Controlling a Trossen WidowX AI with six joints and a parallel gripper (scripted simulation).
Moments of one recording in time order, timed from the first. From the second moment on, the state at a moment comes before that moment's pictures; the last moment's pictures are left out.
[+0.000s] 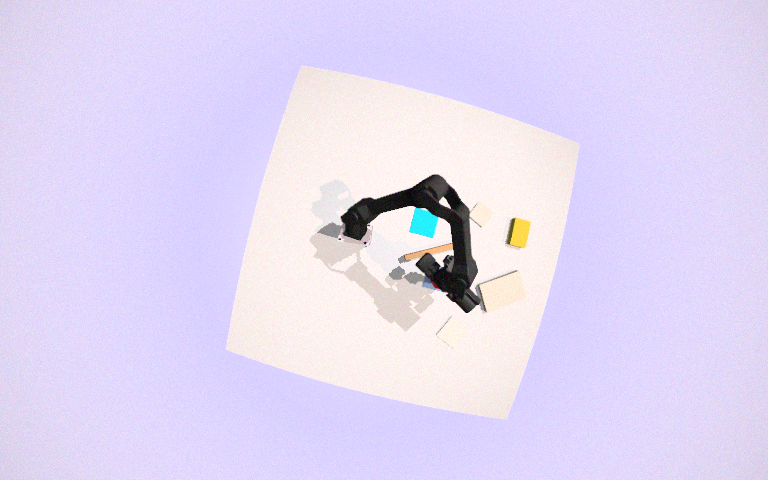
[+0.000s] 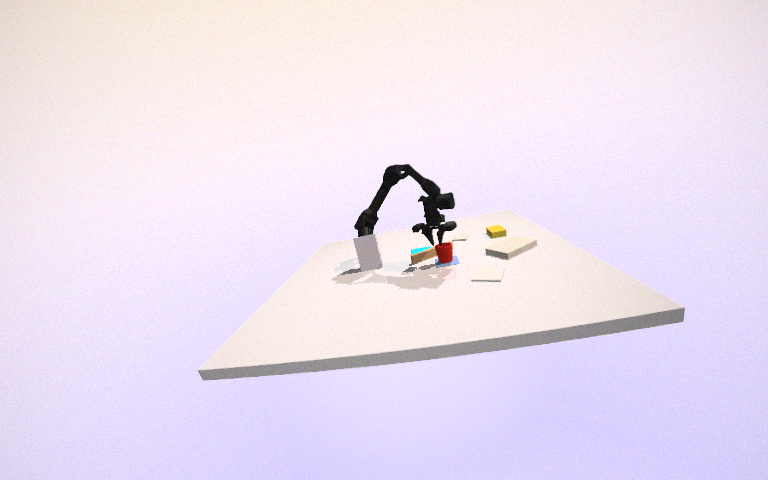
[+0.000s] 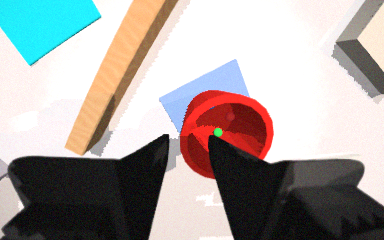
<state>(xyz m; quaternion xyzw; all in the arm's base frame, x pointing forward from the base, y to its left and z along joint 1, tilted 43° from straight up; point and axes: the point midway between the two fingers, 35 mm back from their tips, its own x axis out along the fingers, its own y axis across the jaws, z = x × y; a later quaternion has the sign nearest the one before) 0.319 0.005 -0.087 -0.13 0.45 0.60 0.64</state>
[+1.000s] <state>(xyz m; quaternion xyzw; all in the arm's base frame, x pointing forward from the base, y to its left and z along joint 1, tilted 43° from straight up) 0.312 0.029 -0.111 -0.13 0.45 0.60 0.64</state>
